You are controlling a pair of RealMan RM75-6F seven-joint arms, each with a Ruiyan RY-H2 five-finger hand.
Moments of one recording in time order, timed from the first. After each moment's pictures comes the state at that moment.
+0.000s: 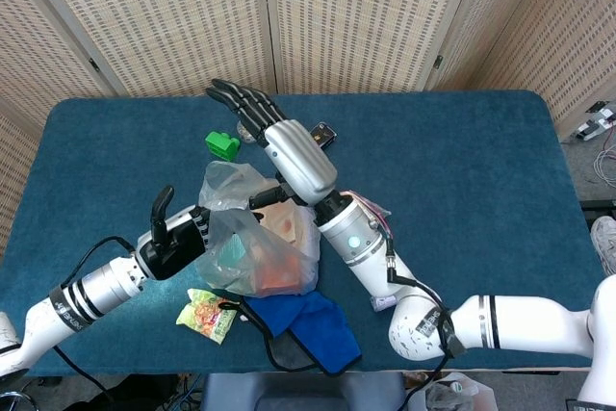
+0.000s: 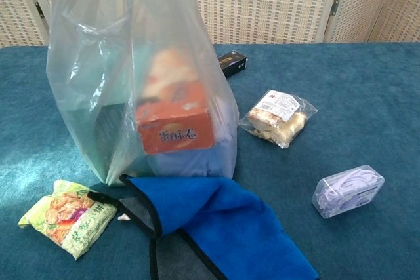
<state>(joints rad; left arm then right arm) -0.92 -0.82 0.03 -1.92 1.73 1.07 -2.05 1.09 -1.38 0.58 -1.89 -1.01 1.09 0.06</state>
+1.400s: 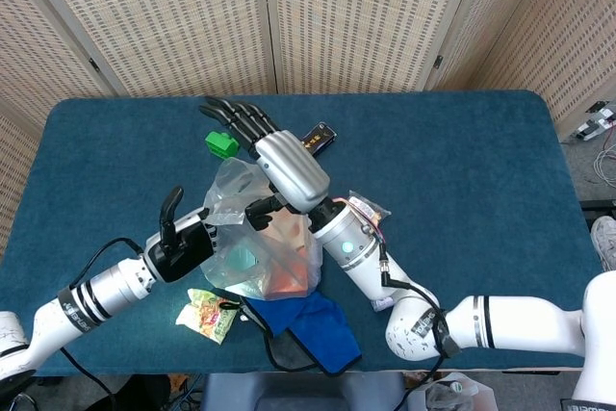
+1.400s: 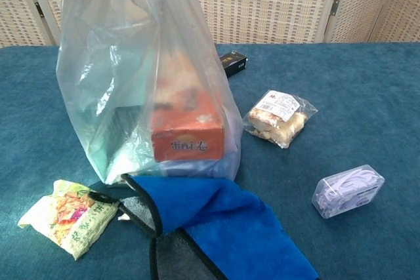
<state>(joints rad) -0.93 -0.83 -0.01 -1.95 1.71 1.03 -2.04 1.10 -1.40 0.54 -1.86 -1.04 1.07 0.05</state>
